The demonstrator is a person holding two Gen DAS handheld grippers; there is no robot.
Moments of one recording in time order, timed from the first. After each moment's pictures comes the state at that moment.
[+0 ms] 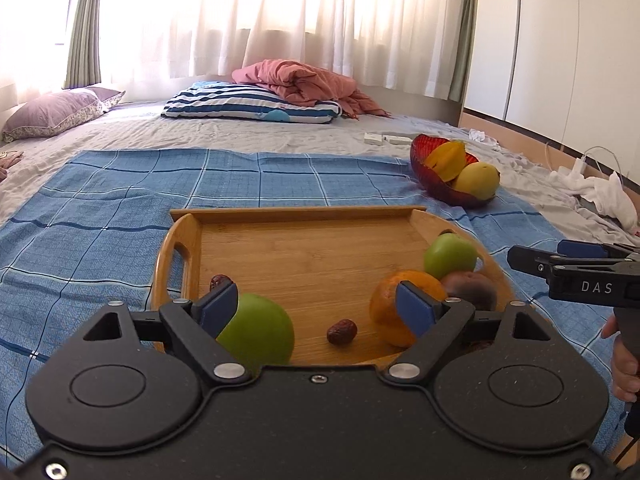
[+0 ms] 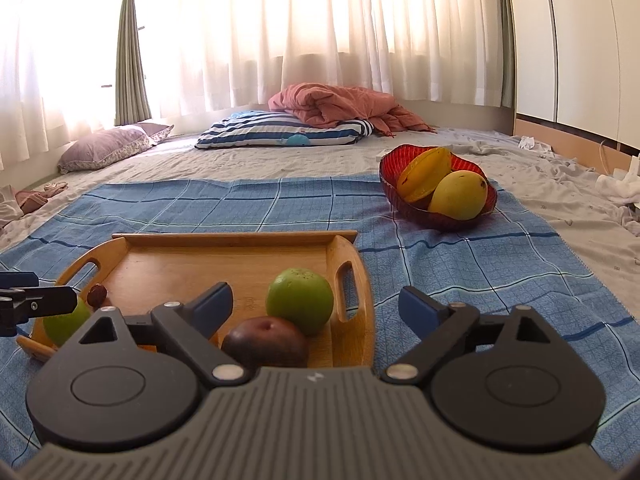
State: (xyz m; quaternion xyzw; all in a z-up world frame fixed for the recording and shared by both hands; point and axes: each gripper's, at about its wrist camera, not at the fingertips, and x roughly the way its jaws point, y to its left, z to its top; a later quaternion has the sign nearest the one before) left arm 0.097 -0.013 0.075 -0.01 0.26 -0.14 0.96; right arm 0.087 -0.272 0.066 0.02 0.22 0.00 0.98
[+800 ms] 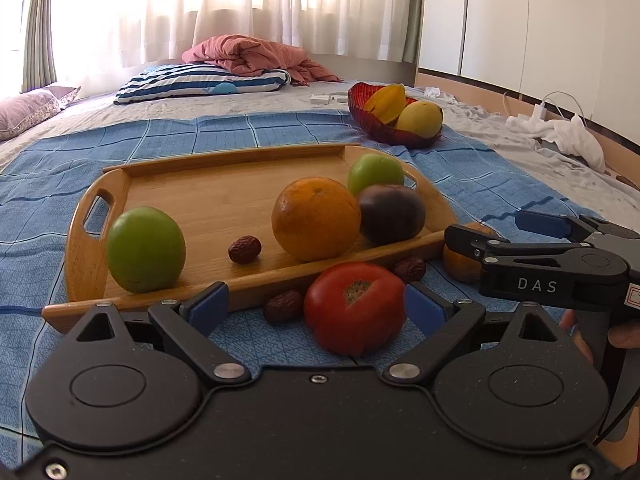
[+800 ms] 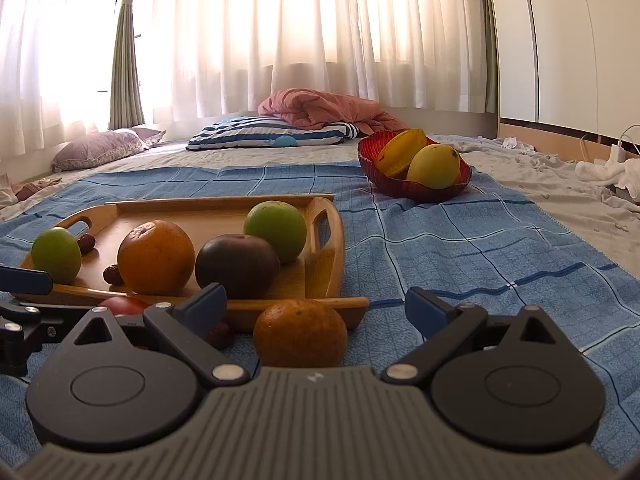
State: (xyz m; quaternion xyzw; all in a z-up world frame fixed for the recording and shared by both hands) left arm 0.055 -0.074 0.024 0.03 0.29 -0.20 0.94; right arm 0.037 -0.282 0.007 0.02 0.19 -0.01 0.98
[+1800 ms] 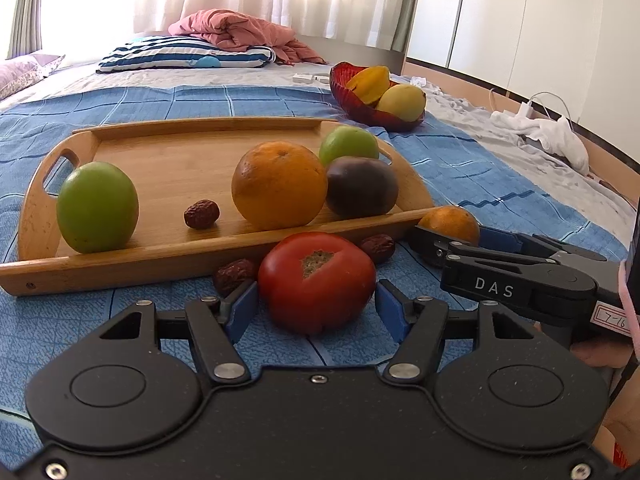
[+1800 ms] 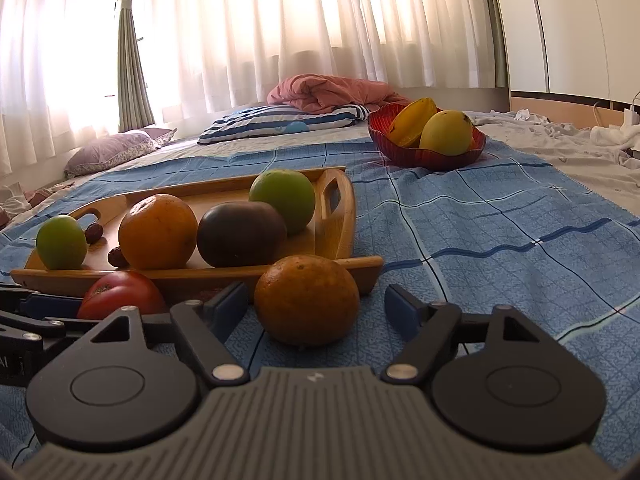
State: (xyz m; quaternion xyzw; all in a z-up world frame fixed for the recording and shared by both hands) left arm 0.059 -0.086 0.006 0.00 0.31 -0.22 0.92; right arm 0.042 -0.290 -0.019 0.06 0.21 0.01 0.98
